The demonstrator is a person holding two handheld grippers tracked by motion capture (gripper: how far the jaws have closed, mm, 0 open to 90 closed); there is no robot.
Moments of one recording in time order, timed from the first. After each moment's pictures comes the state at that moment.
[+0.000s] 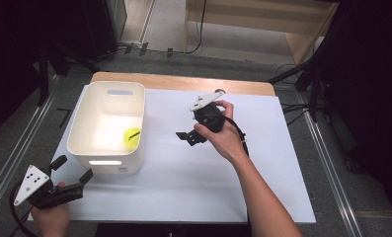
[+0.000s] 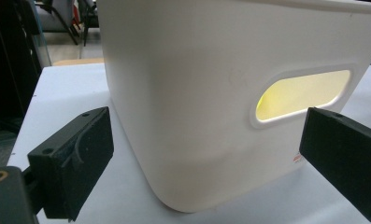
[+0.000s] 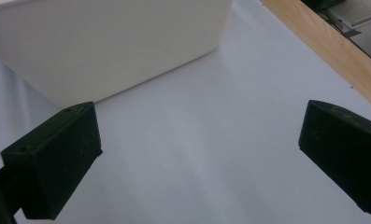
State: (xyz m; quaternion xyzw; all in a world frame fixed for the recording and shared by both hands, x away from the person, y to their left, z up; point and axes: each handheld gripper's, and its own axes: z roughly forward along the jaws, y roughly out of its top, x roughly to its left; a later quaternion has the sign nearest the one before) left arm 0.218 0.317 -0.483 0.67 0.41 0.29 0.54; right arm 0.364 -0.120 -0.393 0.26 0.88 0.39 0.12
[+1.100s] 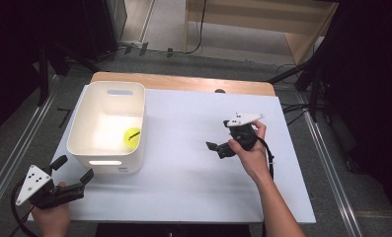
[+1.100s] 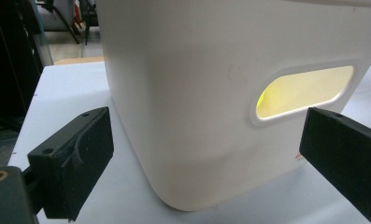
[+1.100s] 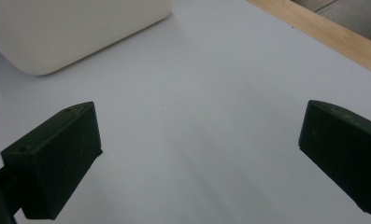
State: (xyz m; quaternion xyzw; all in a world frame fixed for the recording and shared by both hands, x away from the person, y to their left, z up) left arm 0.218 0.315 -0.483 0.68 0.41 0.30 0.53; right arm 0.325 -0.205 -0.433 0.34 0.83 0.42 0.15
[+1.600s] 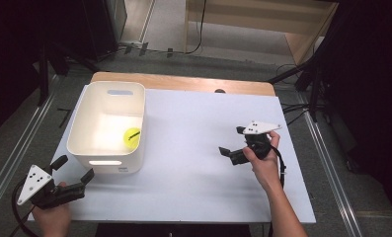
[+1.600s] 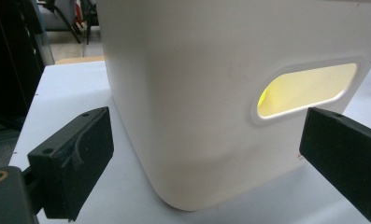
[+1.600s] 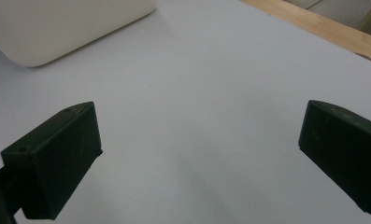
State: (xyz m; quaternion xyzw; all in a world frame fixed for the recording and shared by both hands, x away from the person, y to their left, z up) left arm 0.219 0.314 -0.484 0.68 0.41 0.30 0.53; right arm 0.304 -0.241 -0.446 0.36 0.81 0.44 0.16
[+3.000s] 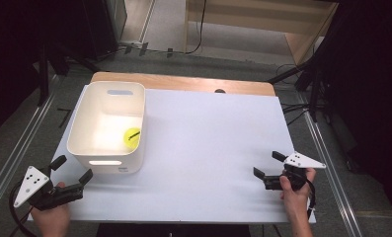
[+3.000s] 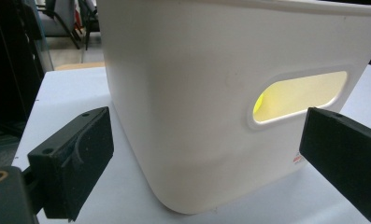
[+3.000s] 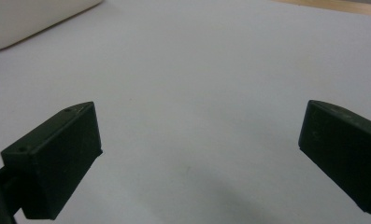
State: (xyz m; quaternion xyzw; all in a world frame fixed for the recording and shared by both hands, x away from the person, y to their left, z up) left arm 0.216 0.317 -0.482 0.67 0.41 0.30 0.54; right arm 0.226 -0.334 -0.497 0.44 0.74 0.47 0.20
